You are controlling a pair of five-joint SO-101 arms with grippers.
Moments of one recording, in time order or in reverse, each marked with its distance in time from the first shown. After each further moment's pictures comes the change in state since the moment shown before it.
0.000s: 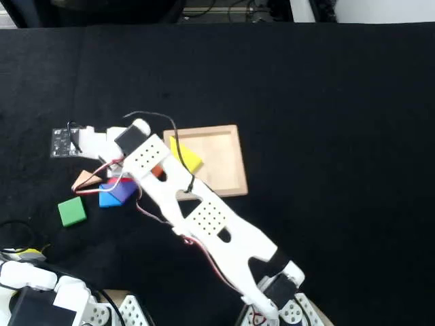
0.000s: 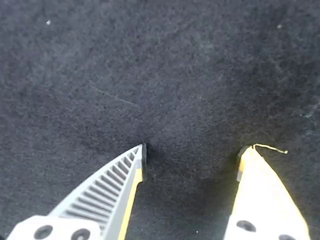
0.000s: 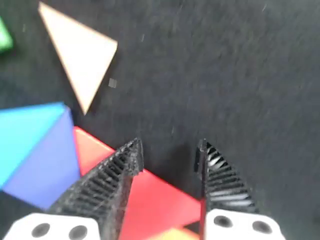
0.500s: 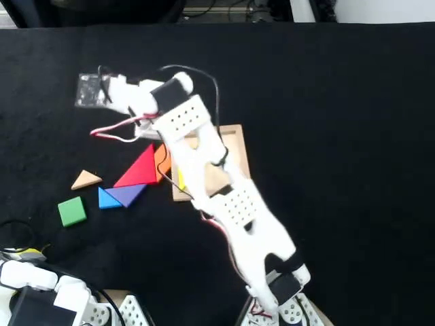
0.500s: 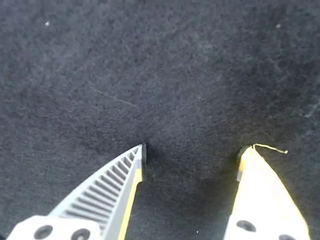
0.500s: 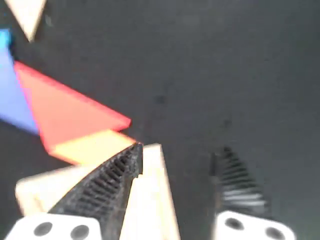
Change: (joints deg) left arm 0.5 0.0 0.1 -0.1 0.1; right arm 9.8 -24.1 12.9 8.7 6.9
